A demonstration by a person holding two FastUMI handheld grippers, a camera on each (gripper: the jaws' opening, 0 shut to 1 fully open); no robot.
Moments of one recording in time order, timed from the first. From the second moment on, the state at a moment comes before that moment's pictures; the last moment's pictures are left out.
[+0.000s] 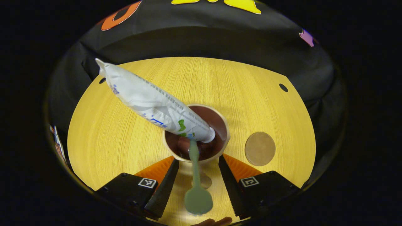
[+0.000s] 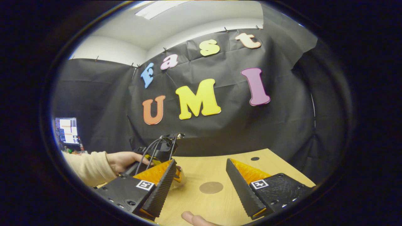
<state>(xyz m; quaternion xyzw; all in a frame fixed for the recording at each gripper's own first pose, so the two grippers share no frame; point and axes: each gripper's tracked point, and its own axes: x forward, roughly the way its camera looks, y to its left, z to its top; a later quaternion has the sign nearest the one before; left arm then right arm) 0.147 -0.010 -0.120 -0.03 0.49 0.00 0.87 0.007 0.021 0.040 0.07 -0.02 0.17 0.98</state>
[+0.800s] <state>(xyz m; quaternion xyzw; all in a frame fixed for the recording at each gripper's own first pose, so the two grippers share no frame) 0.150 -0.023 -0.129 -0.07 0.52 0.02 0.85 0.002 0.010 0.053 0.07 -0.04 0.16 0.98</state>
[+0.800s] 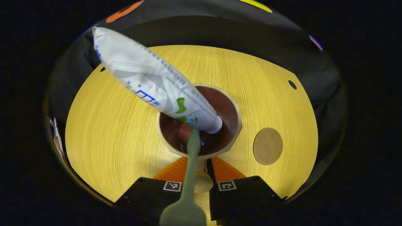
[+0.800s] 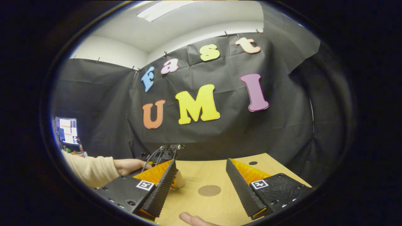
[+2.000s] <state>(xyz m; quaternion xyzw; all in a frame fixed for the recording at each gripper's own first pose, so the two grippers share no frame) 0.088 -0.160 -0.052 -0.01 0.49 -0.09 0.87 0.027 -0.066 0.059 0.12 -0.04 0.07 0.99</state>
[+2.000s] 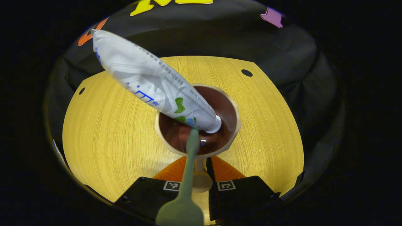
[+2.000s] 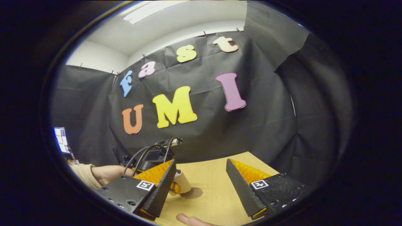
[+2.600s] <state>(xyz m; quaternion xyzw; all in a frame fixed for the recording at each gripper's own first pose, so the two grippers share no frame) 0.078 -0.147 -0.048 0.01 0.48 -0.10 0.87 0.033 -0.082 0.056 0.14 -0.03 0.05 0.99</state>
